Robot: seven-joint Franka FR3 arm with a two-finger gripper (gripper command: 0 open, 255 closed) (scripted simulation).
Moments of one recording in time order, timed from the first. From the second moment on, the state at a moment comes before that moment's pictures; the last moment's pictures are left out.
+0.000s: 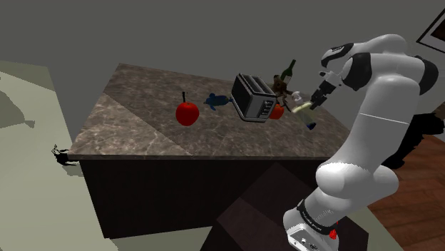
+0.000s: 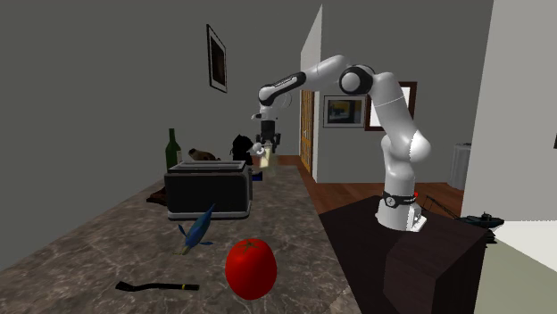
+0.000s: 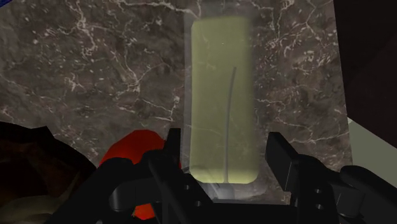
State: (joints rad) arm -0.65 0.39 -0.58 -1.61 0.38 1.81 -1.81
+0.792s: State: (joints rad) arm -0.66 0.44 -0.56 -1.70 0.42 1.94 -1.85
